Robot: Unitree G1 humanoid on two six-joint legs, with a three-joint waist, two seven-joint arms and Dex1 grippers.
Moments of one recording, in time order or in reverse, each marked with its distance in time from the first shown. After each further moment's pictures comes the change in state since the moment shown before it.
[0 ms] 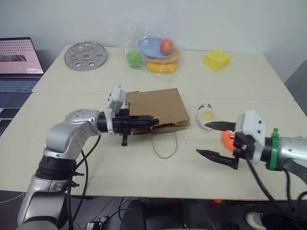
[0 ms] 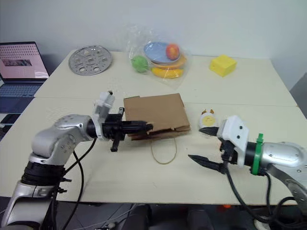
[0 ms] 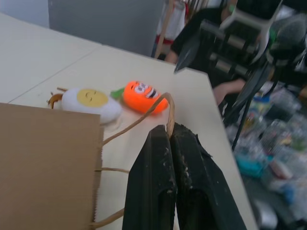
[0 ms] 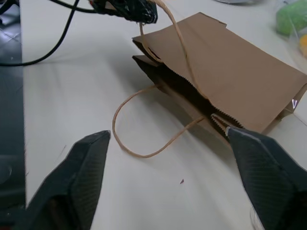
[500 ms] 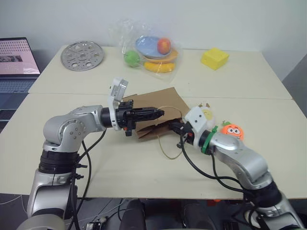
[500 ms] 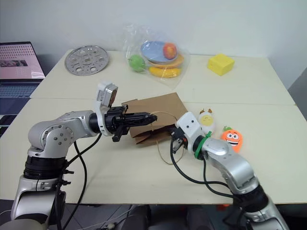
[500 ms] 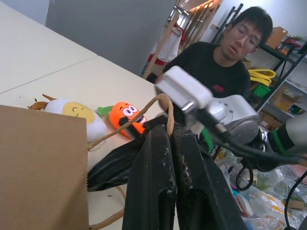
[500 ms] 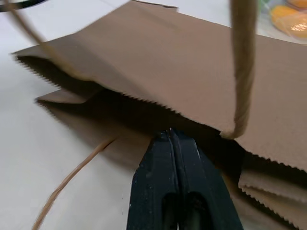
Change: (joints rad) left arm -0.044 -0.043 0.060 -0.038 -0.077 0.162 0.124; right arm -0.207 0.486 0.343 0.371 -0.393 -0.060 -0.286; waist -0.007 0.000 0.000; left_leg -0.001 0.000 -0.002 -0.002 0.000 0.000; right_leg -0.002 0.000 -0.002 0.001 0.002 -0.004
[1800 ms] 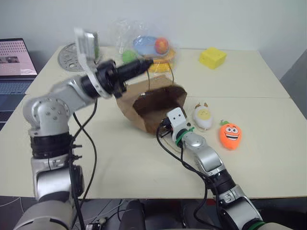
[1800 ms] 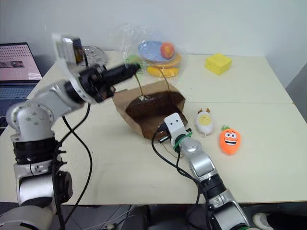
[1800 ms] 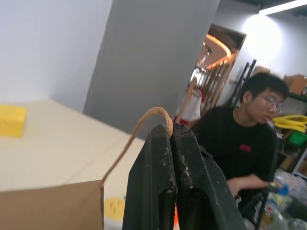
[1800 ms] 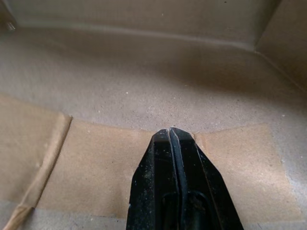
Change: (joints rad) left arm -0.146 -0.037 0.167 0.051 -0.078 -0.032 0.144; right arm -0.087 0.333 -0.004 0.480 -0.314 -0.219 -0.128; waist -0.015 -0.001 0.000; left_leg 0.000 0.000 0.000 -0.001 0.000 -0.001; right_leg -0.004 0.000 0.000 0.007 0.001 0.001
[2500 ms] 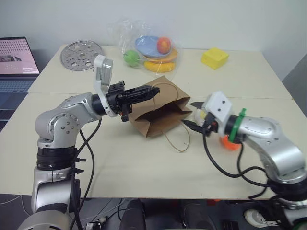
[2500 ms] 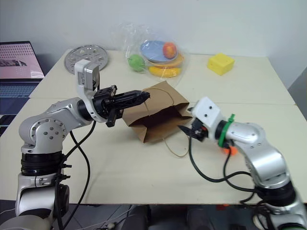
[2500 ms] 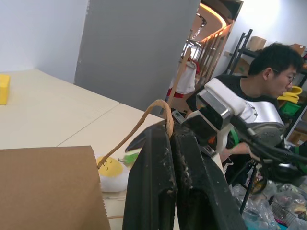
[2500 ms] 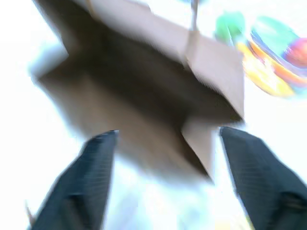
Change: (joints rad) left arm 0.095 0.009 -0.059 -0.052 0.063 -0.061 -0.086; right arm 0.091 -0.751 -0.164 -0.678 0.189 0.241 0.497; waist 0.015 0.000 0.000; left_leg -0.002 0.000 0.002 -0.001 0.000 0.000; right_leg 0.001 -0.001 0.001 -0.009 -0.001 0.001
